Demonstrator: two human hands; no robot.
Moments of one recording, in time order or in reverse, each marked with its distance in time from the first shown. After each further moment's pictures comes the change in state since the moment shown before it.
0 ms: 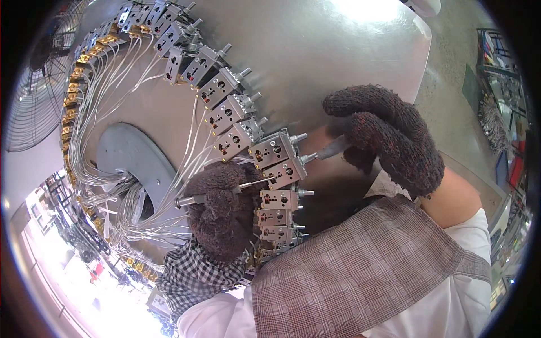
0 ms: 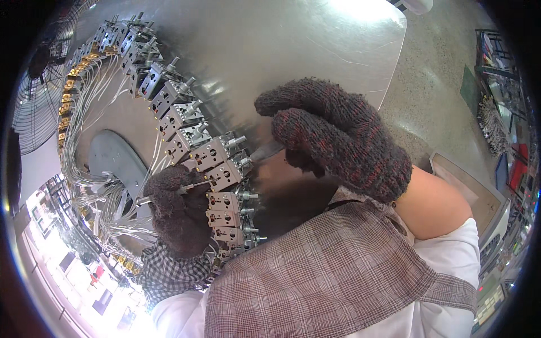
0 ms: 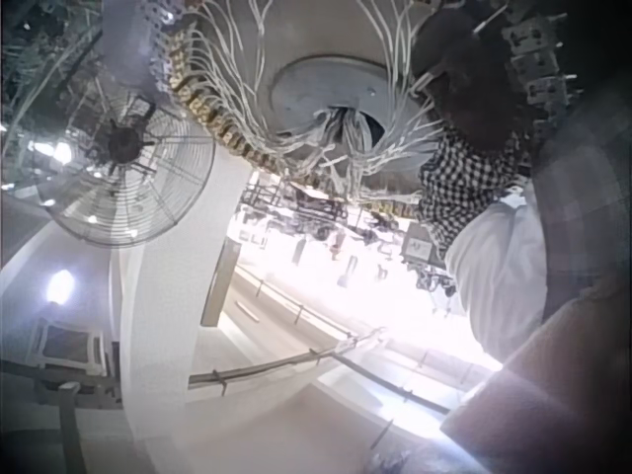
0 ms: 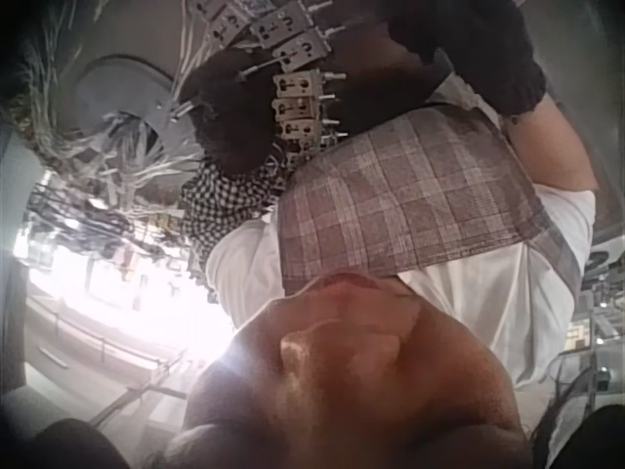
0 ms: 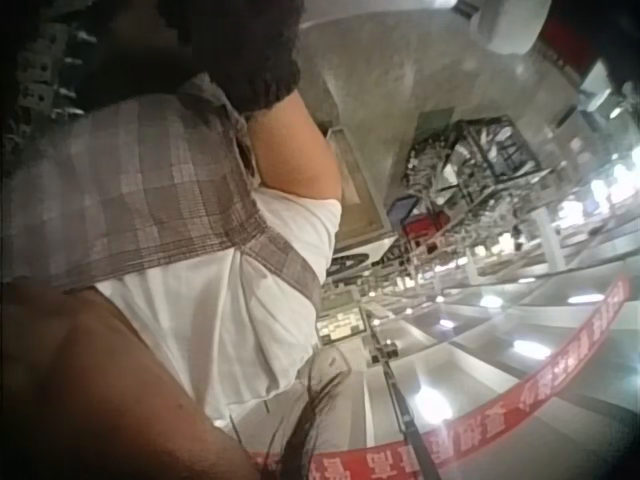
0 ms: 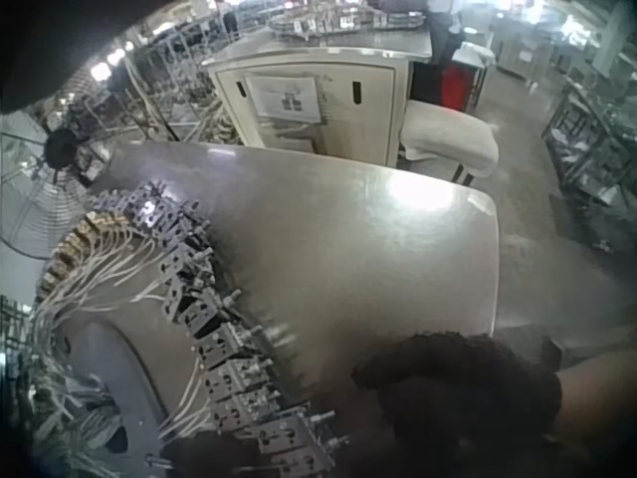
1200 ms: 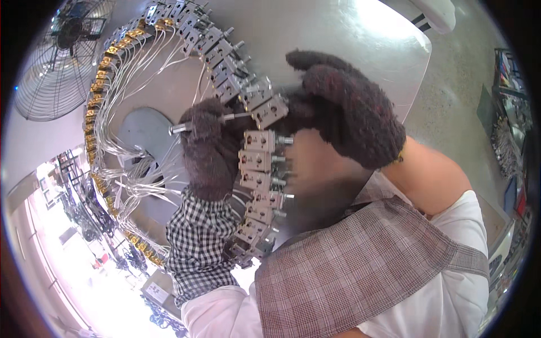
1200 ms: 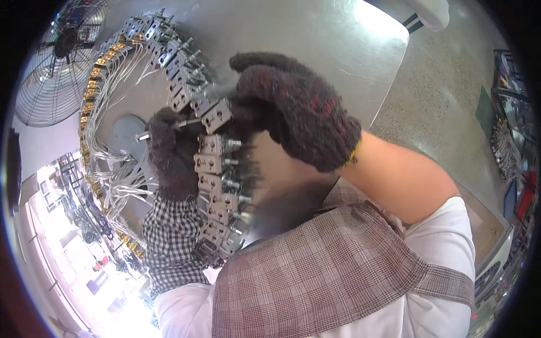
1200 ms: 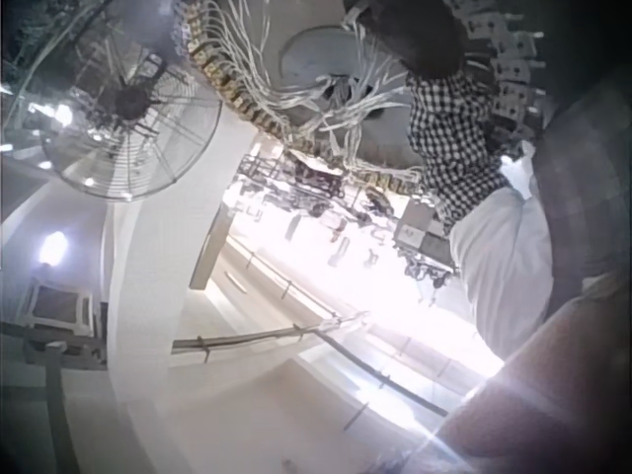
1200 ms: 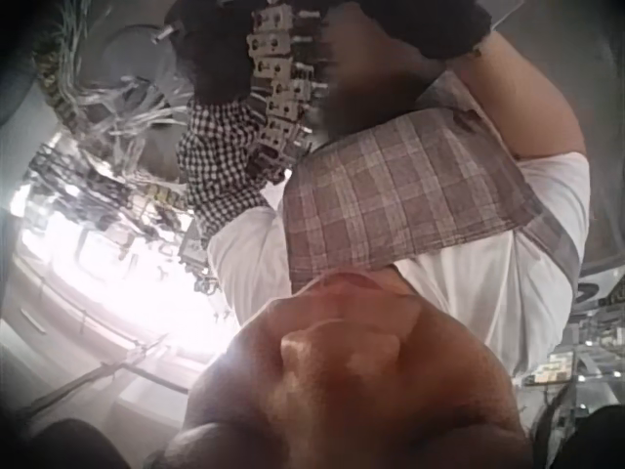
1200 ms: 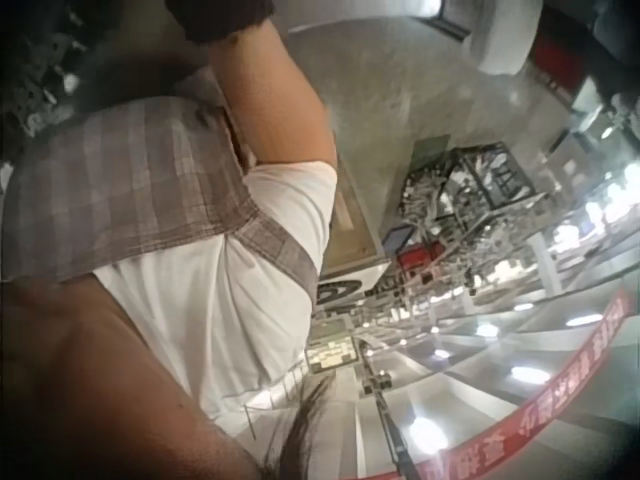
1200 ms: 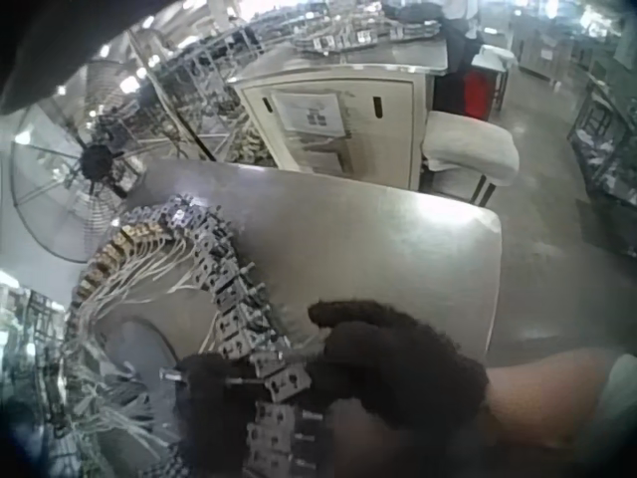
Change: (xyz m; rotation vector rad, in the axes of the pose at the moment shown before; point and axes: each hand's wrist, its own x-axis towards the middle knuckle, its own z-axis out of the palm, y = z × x) left_hand 0.071 0.022 0.027 0.342 0.016 0.397; right_hand 0.052 0.003 0.012 0.734 -0.256 -0.153
